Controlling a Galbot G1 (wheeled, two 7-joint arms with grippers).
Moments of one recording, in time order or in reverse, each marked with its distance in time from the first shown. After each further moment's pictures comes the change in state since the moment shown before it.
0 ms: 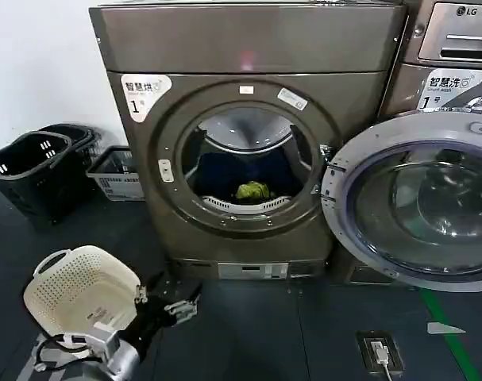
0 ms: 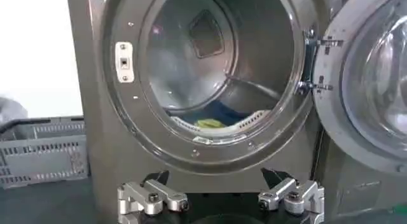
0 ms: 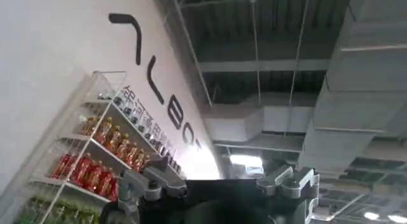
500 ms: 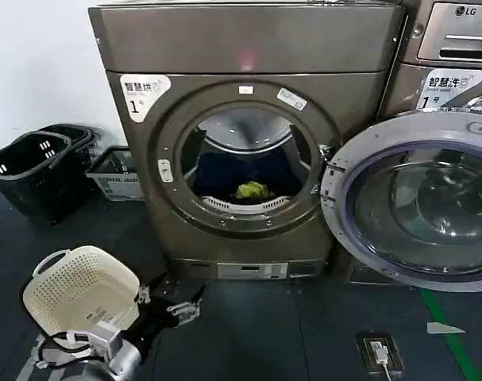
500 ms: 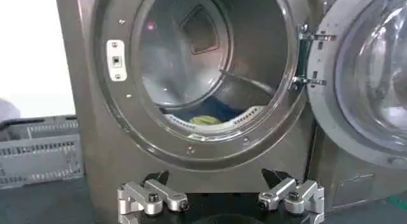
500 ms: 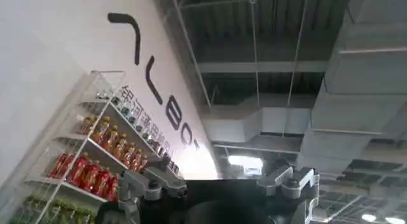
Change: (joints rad) left arm -0.005 0.018 0.018 -0.004 -0.011 -0.004 0.001; right arm -0.017 -0.004 0.025 -0.012 -0.006 0.001 -0.008
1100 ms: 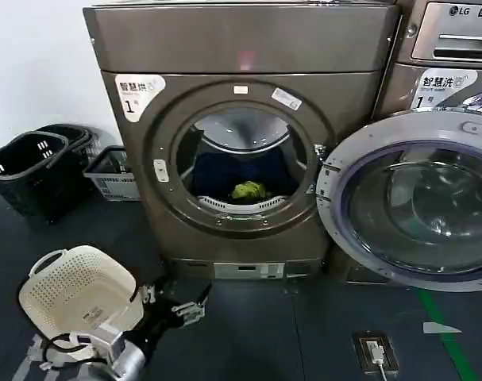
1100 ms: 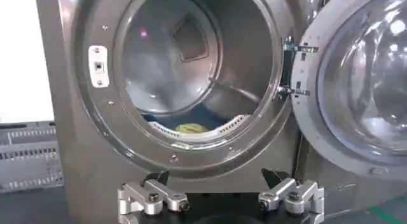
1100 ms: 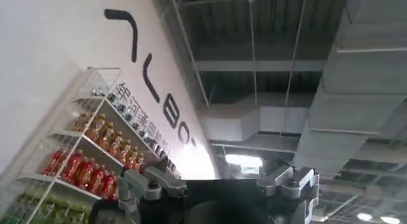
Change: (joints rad) left arm 0.011 -0.021 0.017 -0.004 -0.027 -0.035 0.000; right arm 0.002 -0.008 0.000 -0.009 -0.001 0.007 0.000
